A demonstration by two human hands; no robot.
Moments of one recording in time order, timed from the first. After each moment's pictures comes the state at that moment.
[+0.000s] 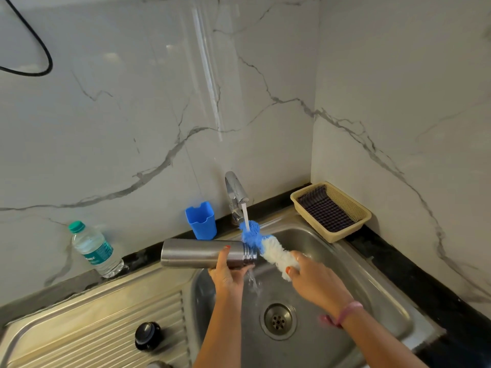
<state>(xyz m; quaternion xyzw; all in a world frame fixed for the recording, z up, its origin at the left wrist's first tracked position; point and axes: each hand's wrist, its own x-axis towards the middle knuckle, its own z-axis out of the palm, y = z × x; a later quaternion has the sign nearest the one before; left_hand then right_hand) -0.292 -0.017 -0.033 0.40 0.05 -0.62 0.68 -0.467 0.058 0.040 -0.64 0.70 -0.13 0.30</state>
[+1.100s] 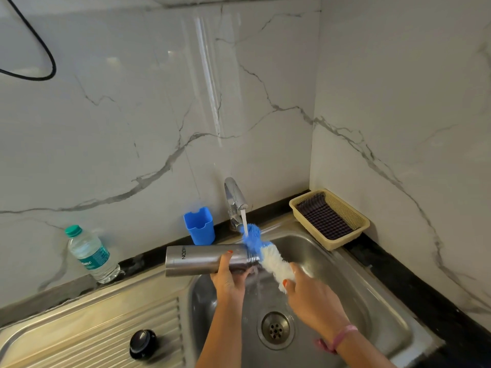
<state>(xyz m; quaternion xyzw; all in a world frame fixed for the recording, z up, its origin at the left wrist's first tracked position) -0.299 -0.021 -0.034 0.37 0.05 -0.63 0.68 -0.458 0.072 0.030 -0.62 0.71 -0.16 0.28</state>
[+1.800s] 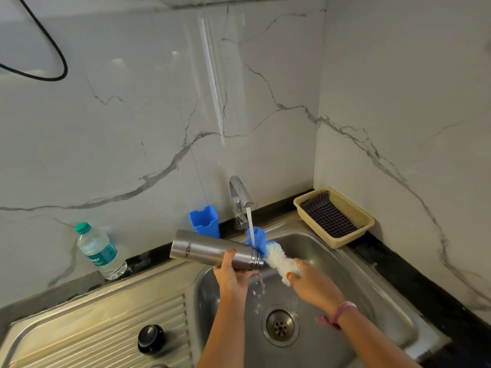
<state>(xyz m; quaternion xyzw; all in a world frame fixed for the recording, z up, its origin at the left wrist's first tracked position) -0.293 -0.021 -0.035 0.41 0.01 -0.63 0.66 -0.461 0.051 0.027 -0.61 0.70 -0.15 0.35</state>
